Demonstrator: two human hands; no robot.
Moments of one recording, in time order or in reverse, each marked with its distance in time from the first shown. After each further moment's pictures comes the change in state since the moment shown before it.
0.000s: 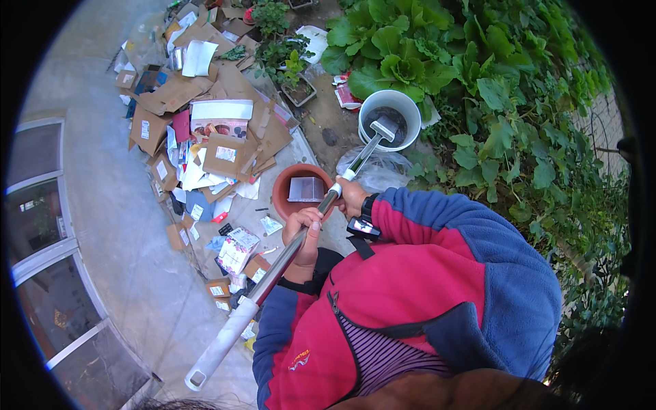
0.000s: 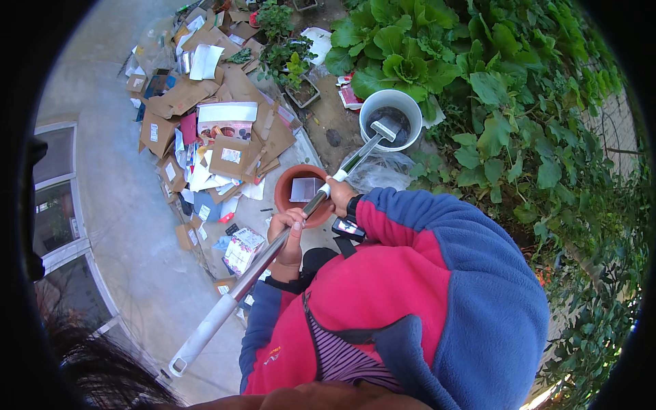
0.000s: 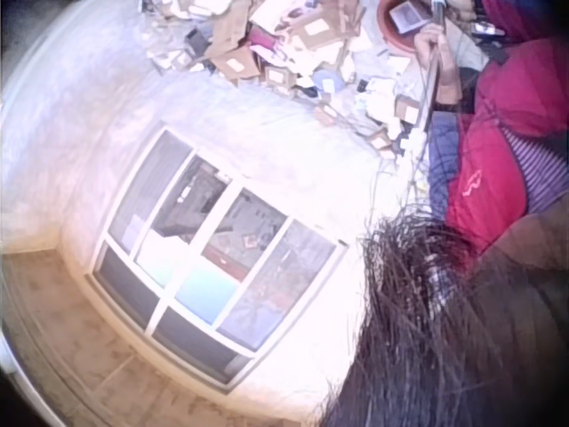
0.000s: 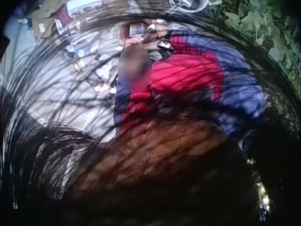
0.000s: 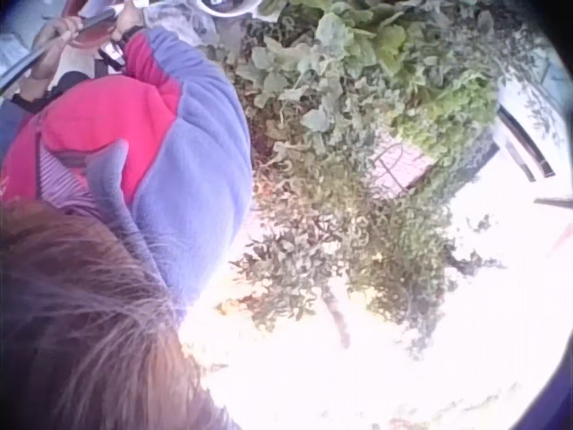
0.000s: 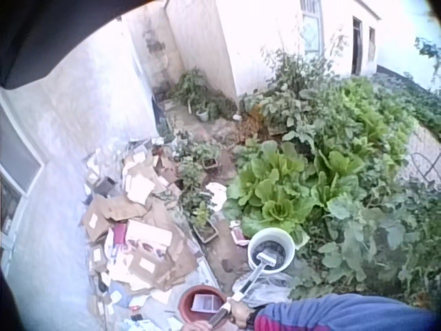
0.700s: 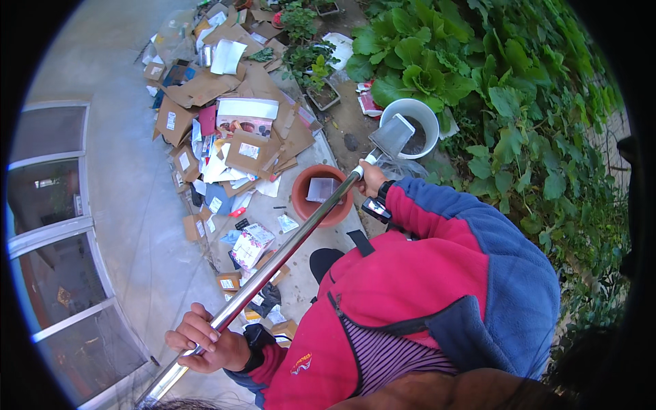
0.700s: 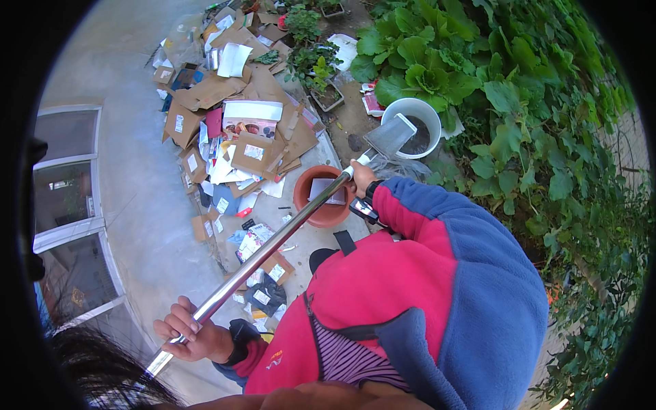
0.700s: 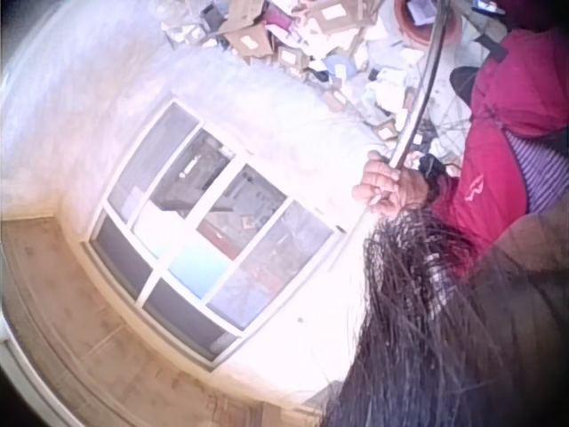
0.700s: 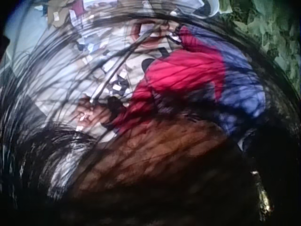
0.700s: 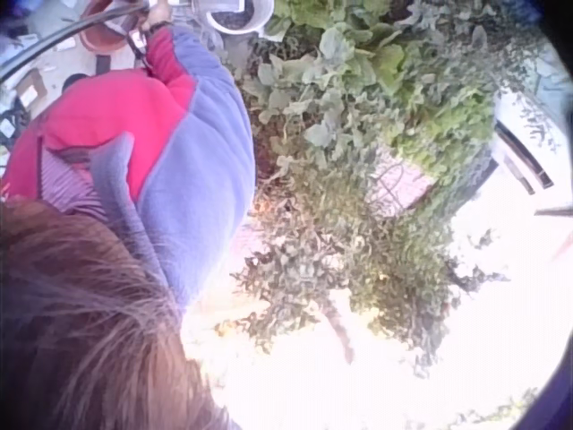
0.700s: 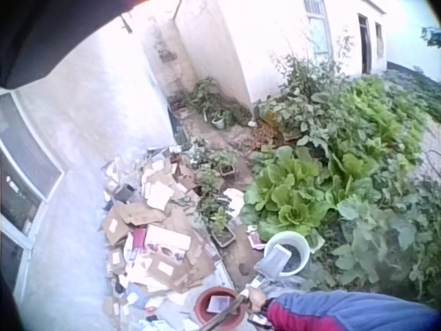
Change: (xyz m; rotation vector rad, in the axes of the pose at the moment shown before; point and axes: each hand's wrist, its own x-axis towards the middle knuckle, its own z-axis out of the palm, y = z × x) left_hand -0.068 0.250 -0.095 -0.158 0.377 0.488; right_hand 0.038 -0.028 -0.016 -0.010 0.021 -0.089
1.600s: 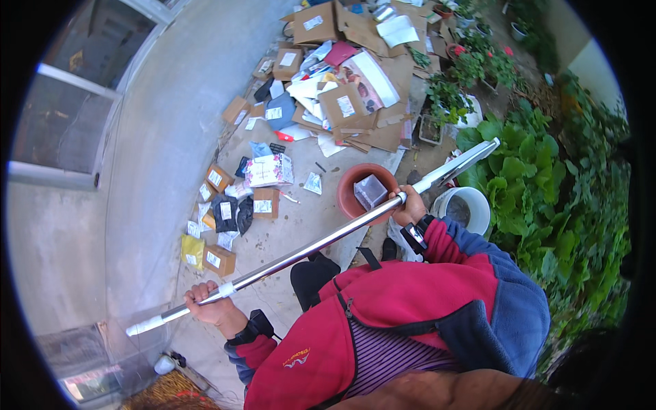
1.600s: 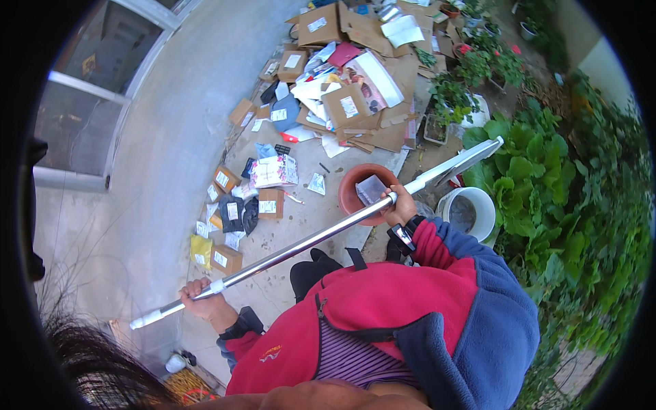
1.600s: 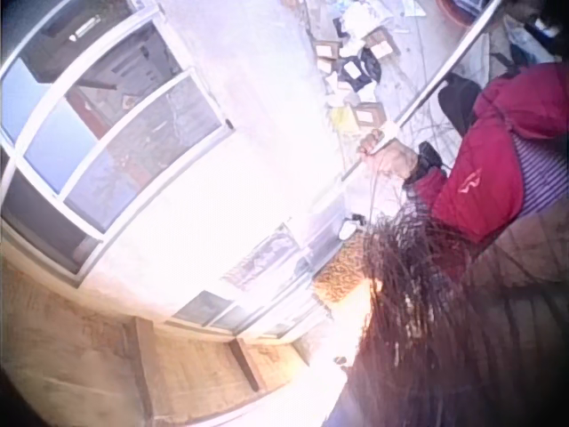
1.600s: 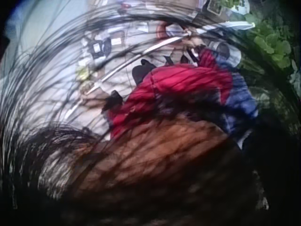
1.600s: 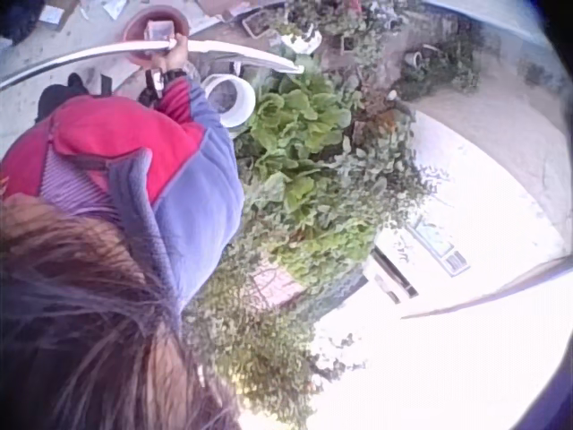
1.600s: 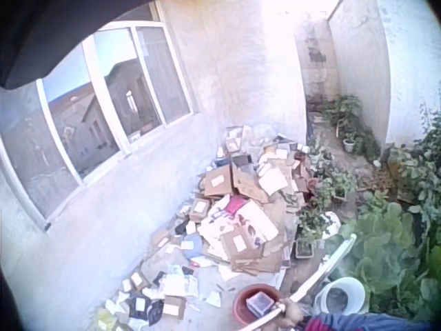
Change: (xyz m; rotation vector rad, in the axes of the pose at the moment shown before) left_hand -0.243 0.079 -0.152 0.028 1.275 0.269; right_hand -0.069 0.049 0.139 -0.008 -0.265 0.212
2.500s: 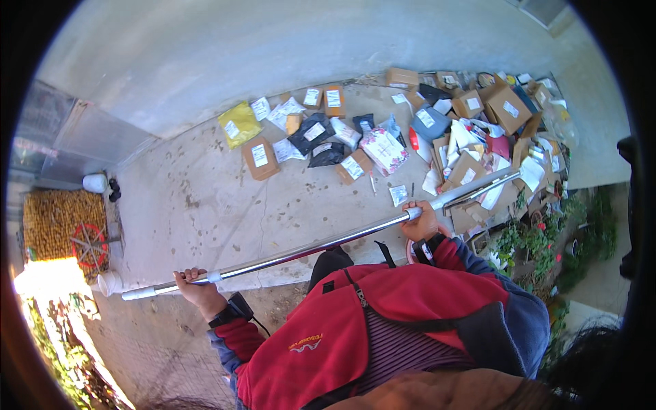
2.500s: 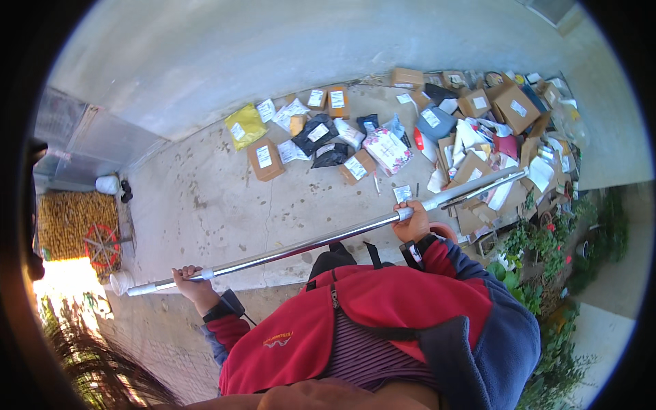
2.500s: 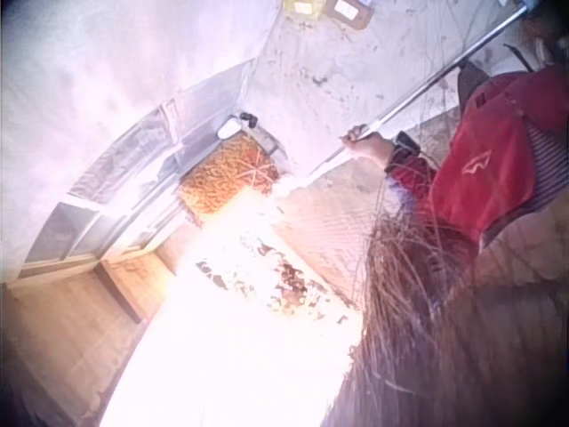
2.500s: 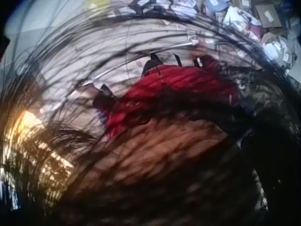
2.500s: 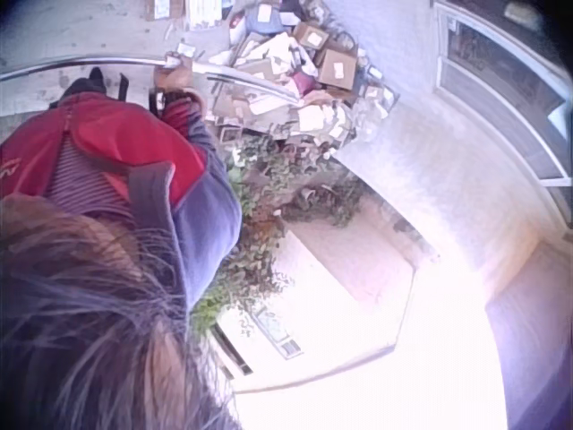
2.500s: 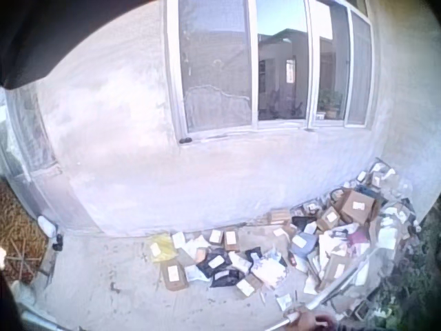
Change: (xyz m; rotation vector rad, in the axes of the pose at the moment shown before) left_hand 0.071 0.295 -0.304 0.025 1.061 0.283; right_hand -0.023 0.412 0.245 -0.732 -0.128 0.410
